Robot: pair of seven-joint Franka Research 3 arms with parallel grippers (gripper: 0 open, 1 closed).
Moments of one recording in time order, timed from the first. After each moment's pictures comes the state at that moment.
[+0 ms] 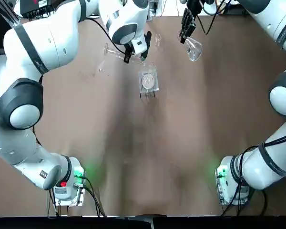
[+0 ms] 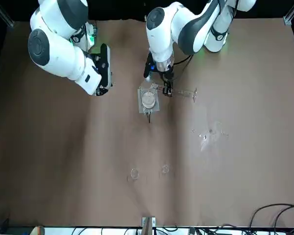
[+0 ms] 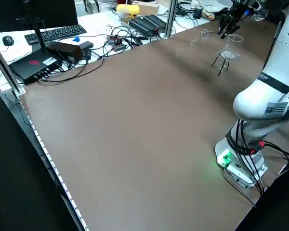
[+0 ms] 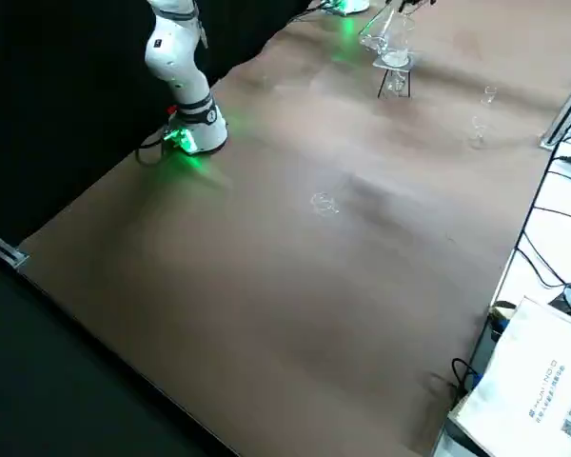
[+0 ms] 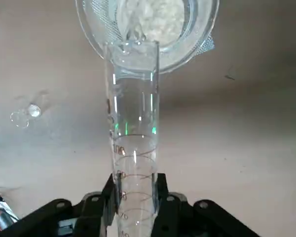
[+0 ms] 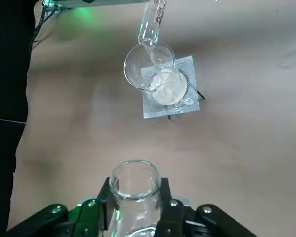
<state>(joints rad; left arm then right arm) -0.51 0.27 -0.37 -1.70 0.38 1.83 0.83 0.51 0.20 -0.07 -1.52 0.43 1.56 -1.14</state>
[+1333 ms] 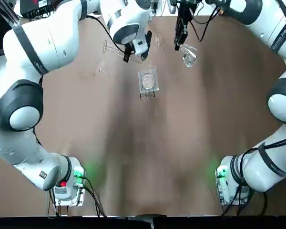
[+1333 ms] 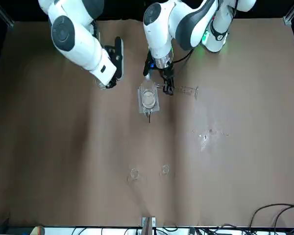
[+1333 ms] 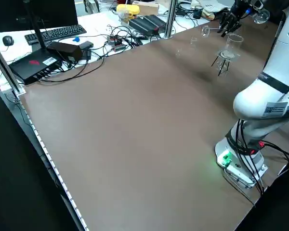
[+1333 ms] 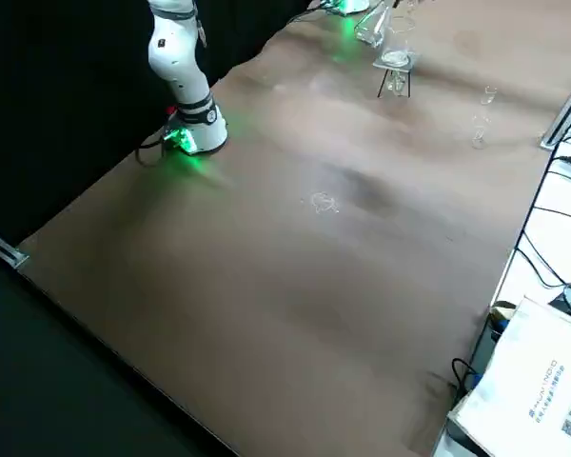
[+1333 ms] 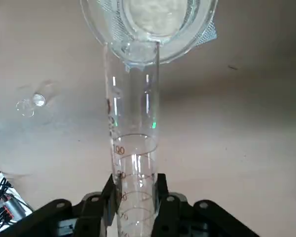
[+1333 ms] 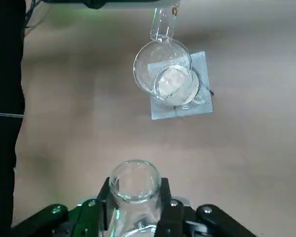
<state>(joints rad) -0.52 0.27 -0.37 -1.68 0.43 1.78 0.81 0.62 0.20 -0.06 -1.52 0.34 1.57 -1.03</state>
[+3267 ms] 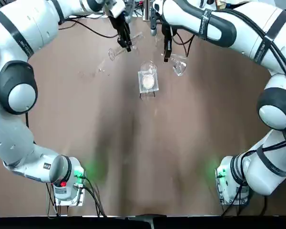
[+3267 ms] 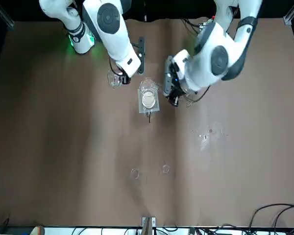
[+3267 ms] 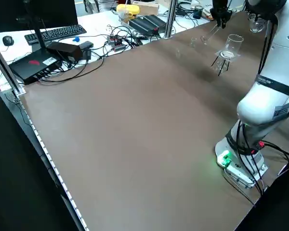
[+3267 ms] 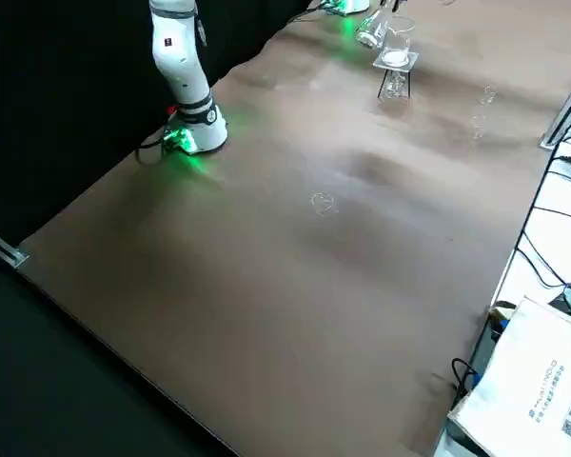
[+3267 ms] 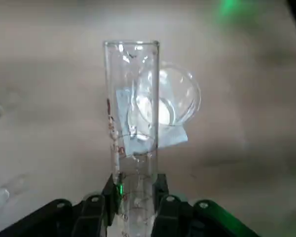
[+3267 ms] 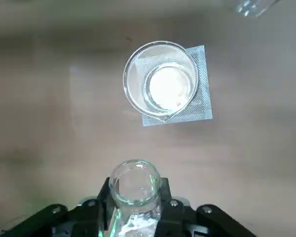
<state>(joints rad) -0.20 0.27 -0.37 -1.65 -0.41 1.89 1.28 0.78 0.27 -0.06 -1.51 0.17 1.65 -0.85</state>
